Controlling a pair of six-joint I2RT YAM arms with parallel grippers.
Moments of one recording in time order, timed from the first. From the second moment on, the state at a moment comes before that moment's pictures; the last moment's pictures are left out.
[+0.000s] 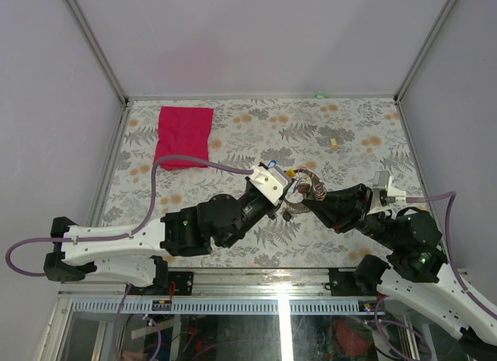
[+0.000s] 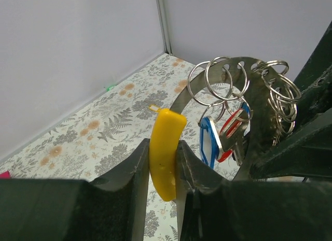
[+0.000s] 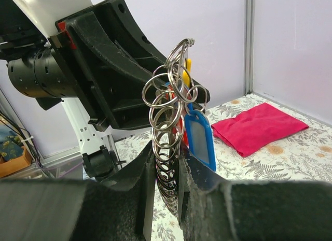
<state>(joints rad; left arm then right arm) -1.44 1.19 1.18 0.05 -0.66 0.15 0.88 0.35 0.63 0.07 -0.23 0.27</state>
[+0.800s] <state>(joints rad) -1.44 1.10 1.14 -0.03 -0.55 0.12 0.88 0.27 0.80 -0.19 -0.31 -0.05</state>
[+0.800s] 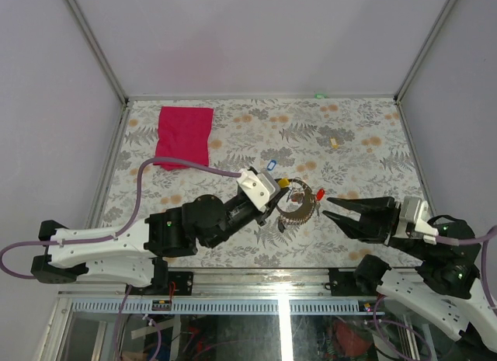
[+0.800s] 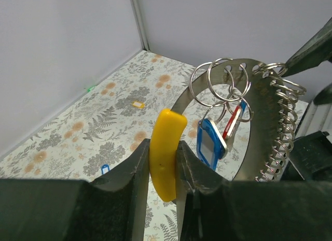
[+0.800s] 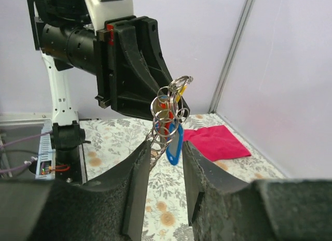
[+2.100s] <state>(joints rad) -1.44 1.09 1.13 -0.09 -0.58 0.01 0.88 0.32 0.89 -0.27 -0.40 -0.47</state>
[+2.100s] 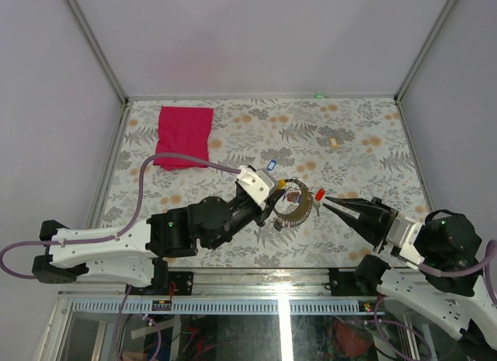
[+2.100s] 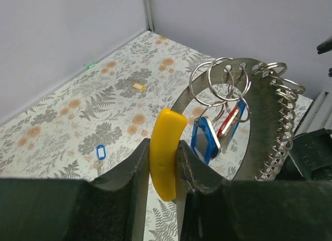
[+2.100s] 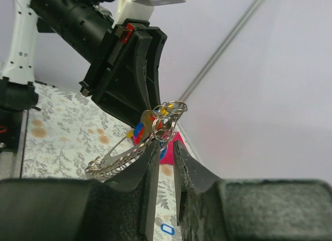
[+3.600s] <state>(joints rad) -1.44 1.12 1.13 -0.14 -0.66 0.00 0.88 0.41 0.81 -0.17 -0.40 -0.48</state>
